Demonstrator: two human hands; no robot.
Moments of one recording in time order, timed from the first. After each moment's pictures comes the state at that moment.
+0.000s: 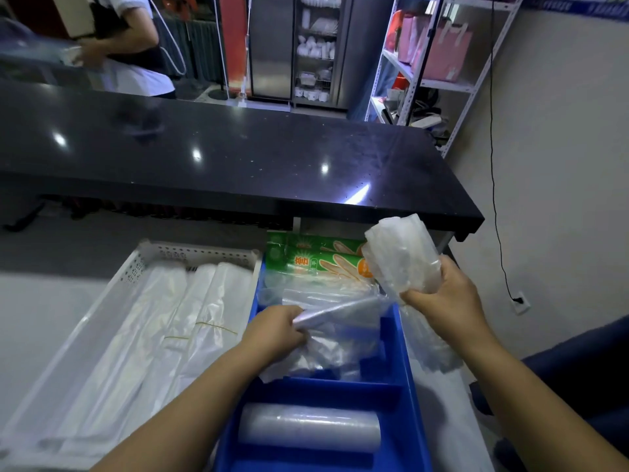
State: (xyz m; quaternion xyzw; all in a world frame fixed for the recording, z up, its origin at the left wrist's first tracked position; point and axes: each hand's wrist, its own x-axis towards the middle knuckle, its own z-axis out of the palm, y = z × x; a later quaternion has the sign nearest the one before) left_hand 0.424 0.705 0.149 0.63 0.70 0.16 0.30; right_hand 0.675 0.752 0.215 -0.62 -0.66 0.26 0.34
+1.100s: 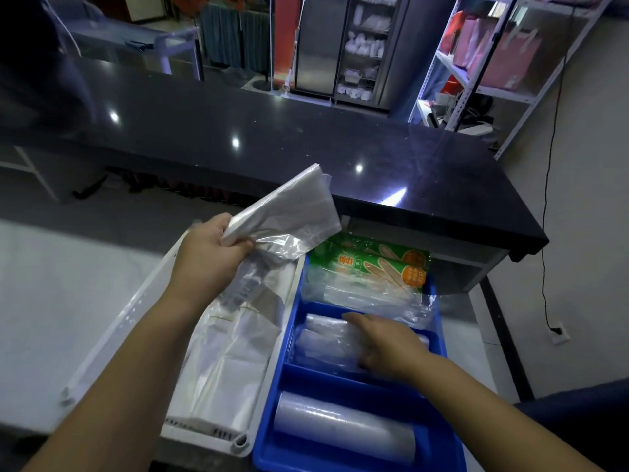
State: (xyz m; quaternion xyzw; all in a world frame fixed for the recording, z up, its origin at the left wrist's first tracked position) left_hand 0.294 0.674 0.228 0.46 0.72 0.49 0.17; right_hand 0.577 0.748 0.141 -0.42 -0.89 0.13 -0.11
